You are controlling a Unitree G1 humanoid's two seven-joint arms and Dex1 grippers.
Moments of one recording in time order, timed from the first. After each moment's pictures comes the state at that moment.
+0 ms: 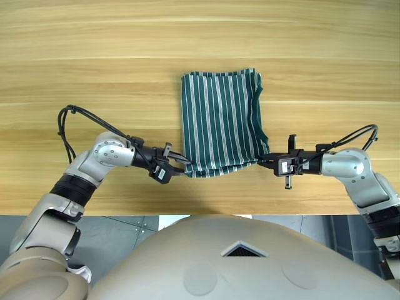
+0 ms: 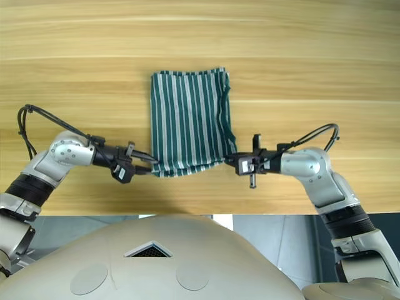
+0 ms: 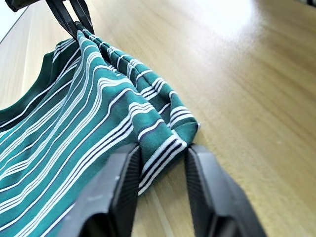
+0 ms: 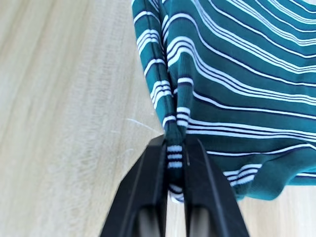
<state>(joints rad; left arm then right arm) -0.13 0.73 -0.54 0.29 0.13 -0.83 -1.09 0.16 -0.85 0.29 -0.07 -0.13 -0.32 0.98</state>
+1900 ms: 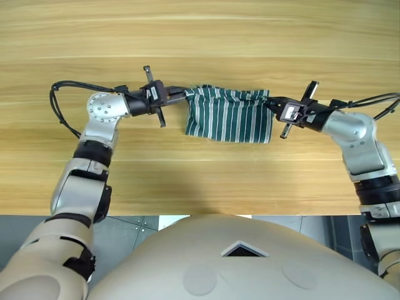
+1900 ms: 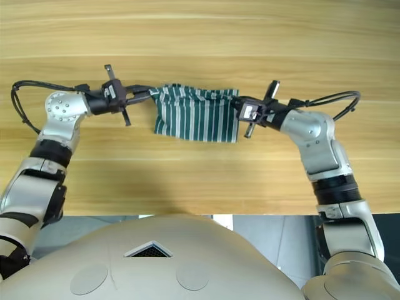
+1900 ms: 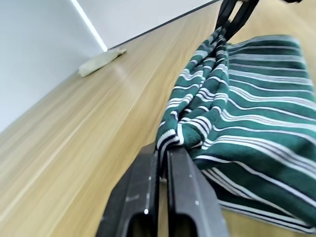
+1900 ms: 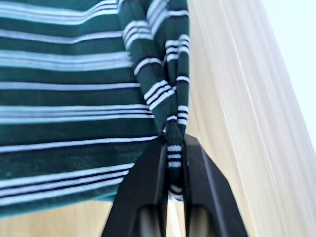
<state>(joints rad) -0.51 0.42 -0.27 0.95 -0.07 -0.65 -0.92 -0.13 -0.68 0.24 0.09 -0.25 -0.20 0.71</state>
